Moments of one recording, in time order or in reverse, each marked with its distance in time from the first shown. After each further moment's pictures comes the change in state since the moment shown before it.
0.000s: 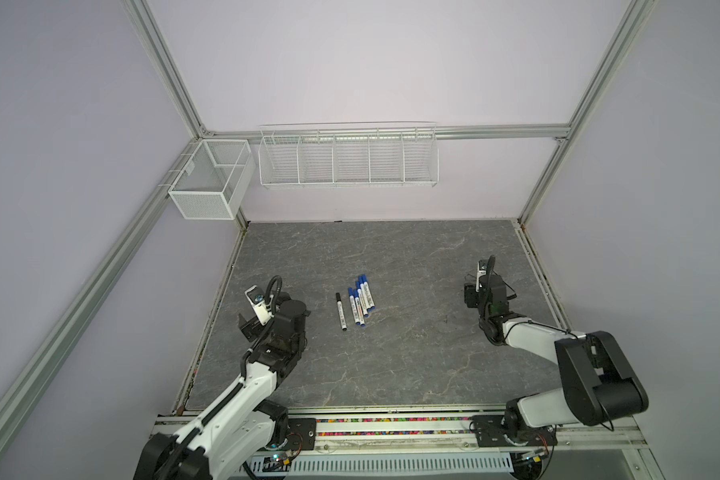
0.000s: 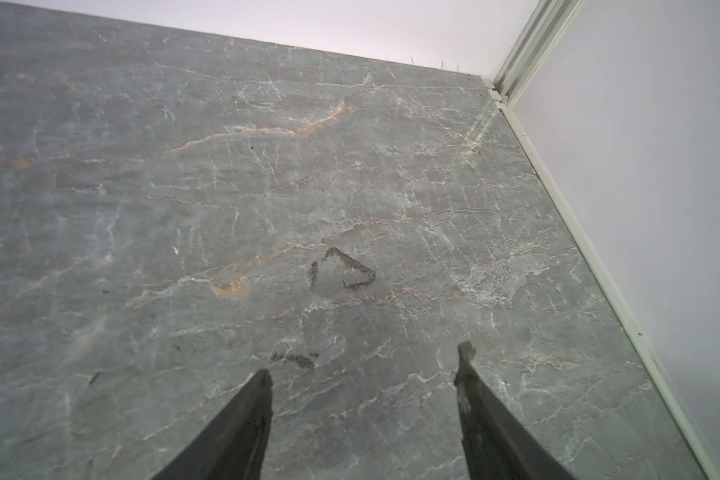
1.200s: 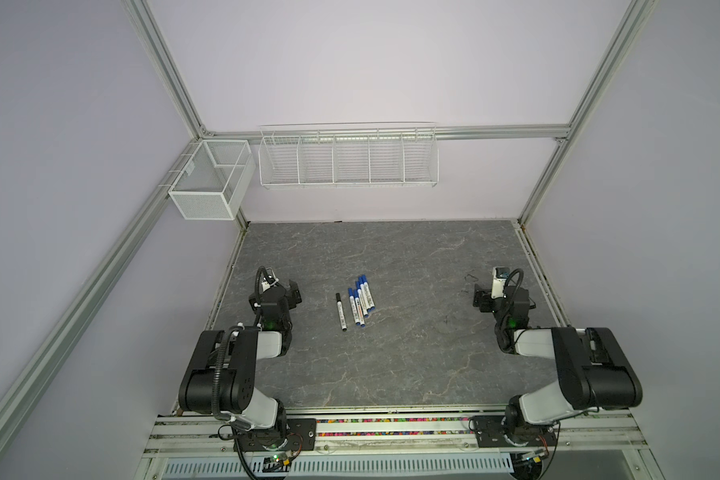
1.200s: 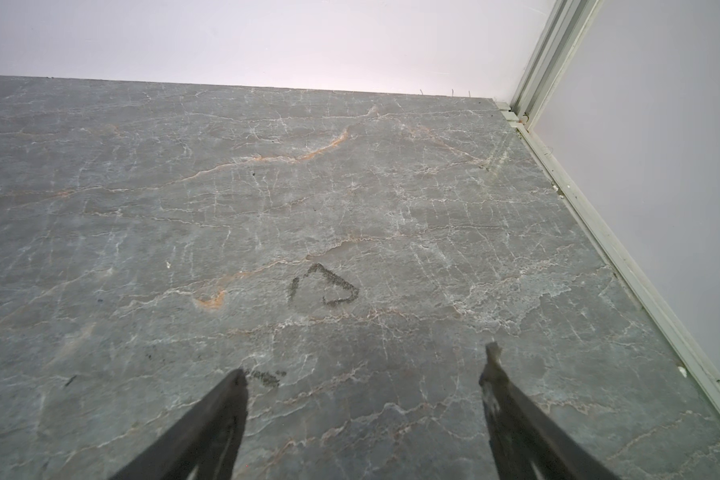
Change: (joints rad) left arm 0.322 0.497 -0.035 0.724 0.732 0.303; right arm -0.218 0.066 -0.171 0.394 -0.320 -0.048
